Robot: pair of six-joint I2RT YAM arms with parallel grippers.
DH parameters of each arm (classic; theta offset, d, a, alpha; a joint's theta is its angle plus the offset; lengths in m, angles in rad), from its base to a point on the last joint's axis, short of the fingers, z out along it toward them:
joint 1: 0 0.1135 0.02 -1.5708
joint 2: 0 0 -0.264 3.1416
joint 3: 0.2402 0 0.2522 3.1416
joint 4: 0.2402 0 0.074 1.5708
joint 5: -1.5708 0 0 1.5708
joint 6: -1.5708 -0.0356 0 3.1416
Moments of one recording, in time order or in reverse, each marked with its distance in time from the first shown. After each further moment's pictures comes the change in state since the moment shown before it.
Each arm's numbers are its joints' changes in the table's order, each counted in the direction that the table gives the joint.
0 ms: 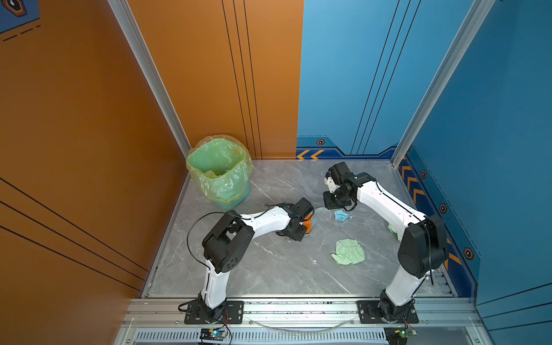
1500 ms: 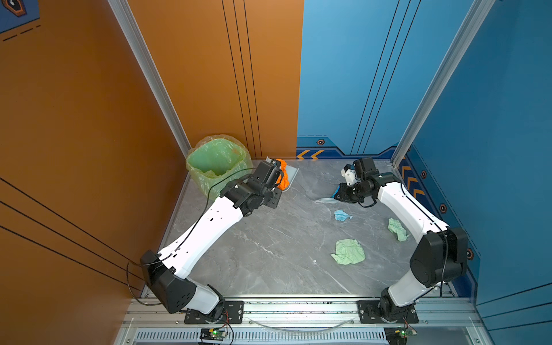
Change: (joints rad) left arm 0.177 -0.507 0.246 0.290 0.236 -0.129; right arm -0.174 -0.121 -0.069 -0.073 0.228 -0.039
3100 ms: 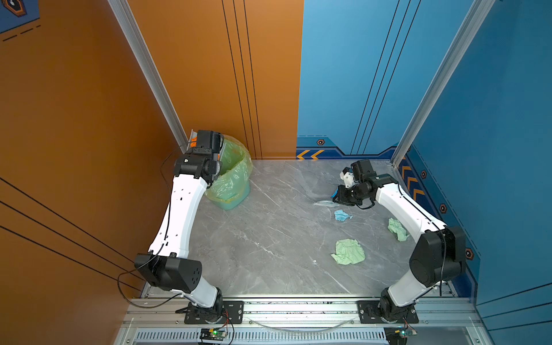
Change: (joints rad) left arm 0.518 0.127 0.293 0.129 0.309 -0.412; right arm 0.014 0.005 -0.027 -0.008 0.005 -0.044
